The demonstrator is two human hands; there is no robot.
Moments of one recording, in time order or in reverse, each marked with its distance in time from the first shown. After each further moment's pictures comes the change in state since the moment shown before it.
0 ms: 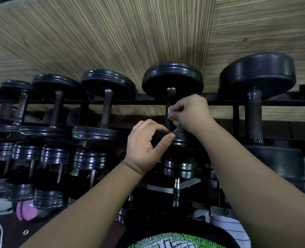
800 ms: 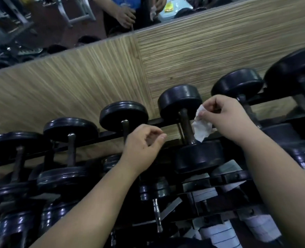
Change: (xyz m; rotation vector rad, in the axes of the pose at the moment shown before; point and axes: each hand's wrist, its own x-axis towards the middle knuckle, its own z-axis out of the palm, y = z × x) left_hand 0.042 0.102 0.036 -0.214 -0.222 0.088; right_hand -0.133 0.051 -0.189 0.246 0.437 0.061
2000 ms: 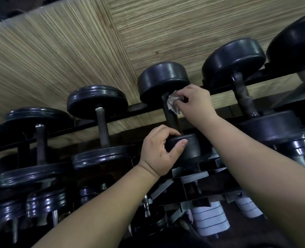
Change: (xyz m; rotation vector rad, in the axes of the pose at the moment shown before) left_hand 0.003 -0.009 0.122 -0.016 -0.018 0.178; right_hand 0.069 0.082 0.050 -0.340 0.012 -0.191
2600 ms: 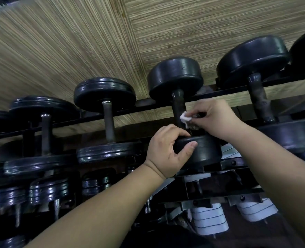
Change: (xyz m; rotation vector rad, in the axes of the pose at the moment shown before) left_hand -0.002 -0.002 0.001 0.028 0.000 0.000; right_hand -0.021 0.014 -0.020 0.111 -0.281 -0.091
